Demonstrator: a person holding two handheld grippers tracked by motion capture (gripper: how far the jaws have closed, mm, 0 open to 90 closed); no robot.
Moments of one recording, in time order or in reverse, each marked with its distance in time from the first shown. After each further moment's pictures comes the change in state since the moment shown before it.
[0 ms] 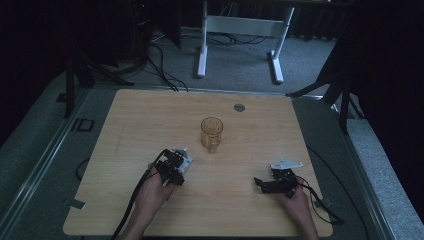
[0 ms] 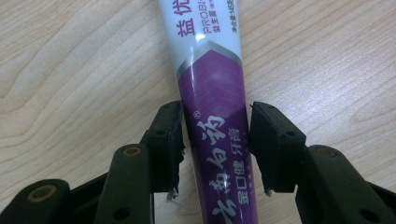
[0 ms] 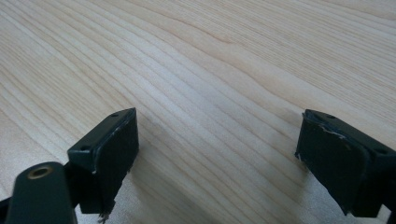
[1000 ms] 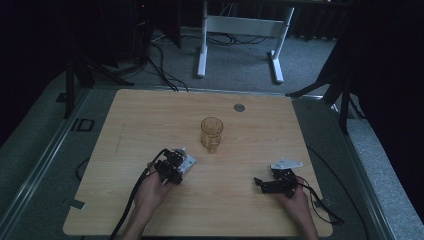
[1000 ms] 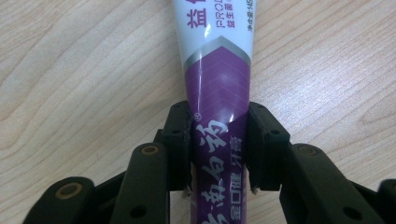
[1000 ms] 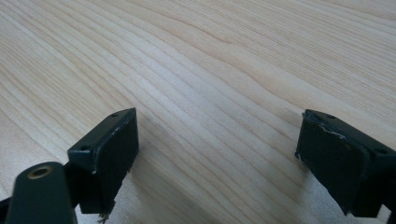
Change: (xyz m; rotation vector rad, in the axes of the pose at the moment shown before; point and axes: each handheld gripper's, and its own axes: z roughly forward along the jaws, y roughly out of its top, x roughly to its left) left arm 0.006 0.001 0.006 -0.005 -0.032 0.018; right arm 0.000 0.000 0.000 0.000 0.000 0.000
